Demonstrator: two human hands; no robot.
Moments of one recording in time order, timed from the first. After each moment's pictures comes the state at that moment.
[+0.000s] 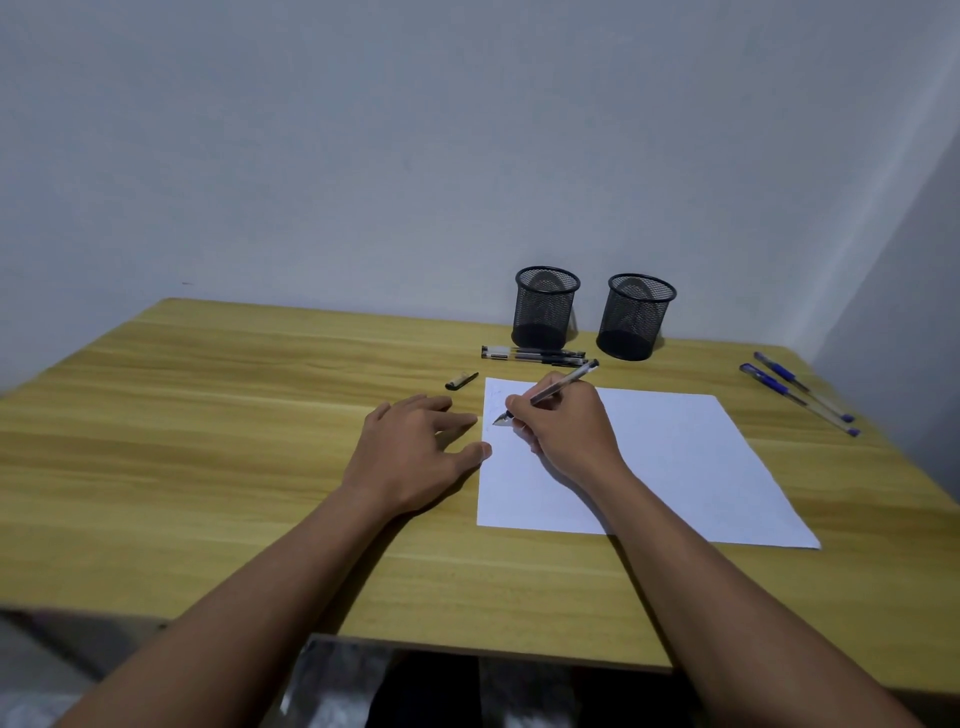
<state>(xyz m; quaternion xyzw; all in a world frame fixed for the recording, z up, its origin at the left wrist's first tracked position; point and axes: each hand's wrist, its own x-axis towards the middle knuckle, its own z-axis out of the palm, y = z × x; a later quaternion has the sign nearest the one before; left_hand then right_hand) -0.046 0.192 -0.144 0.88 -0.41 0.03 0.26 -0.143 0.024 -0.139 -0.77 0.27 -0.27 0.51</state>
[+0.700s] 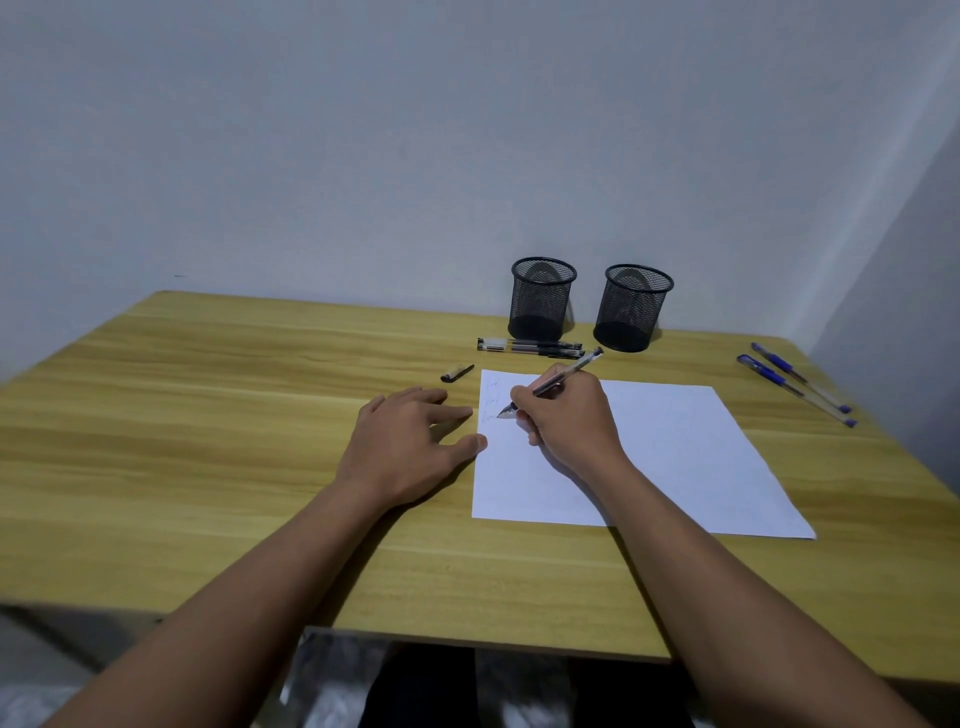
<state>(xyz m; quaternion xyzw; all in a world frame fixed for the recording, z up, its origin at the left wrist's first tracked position) -0.050 0.193 -0.142 0.87 -0.40 0.04 0.27 -0.148 0.024 -0.133 -0.77 0.30 -0.28 0.49</state>
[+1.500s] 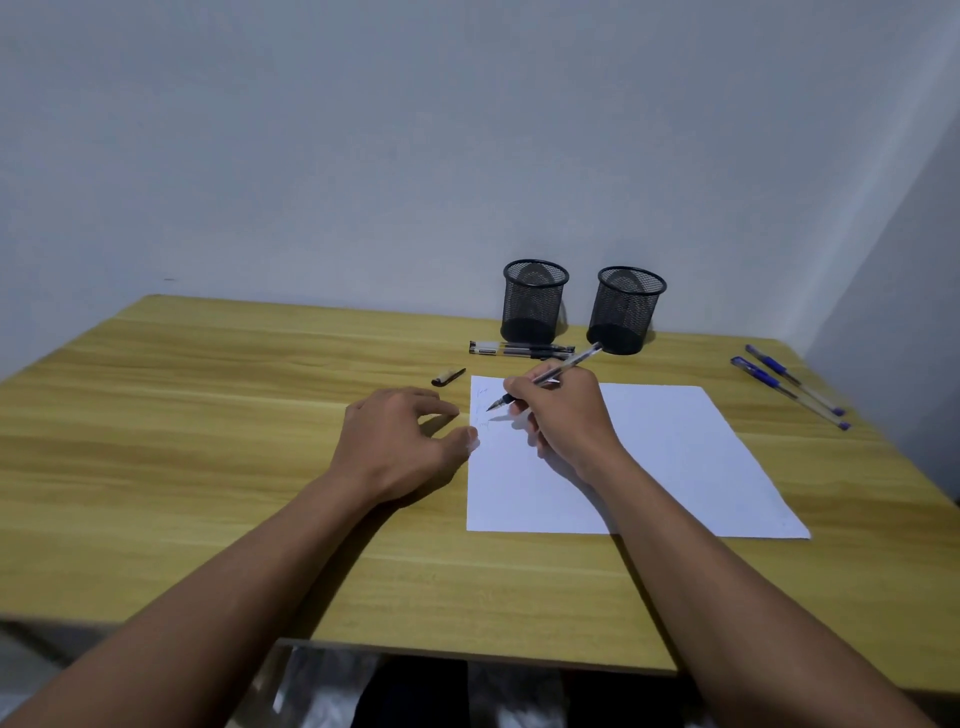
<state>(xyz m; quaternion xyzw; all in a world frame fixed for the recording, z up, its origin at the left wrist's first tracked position) -0.045 0.185 -0.135 0.88 -0.37 0.04 0.30 -0.154 0.026 -0.112 -0.70 0.28 -0.26 0.60</state>
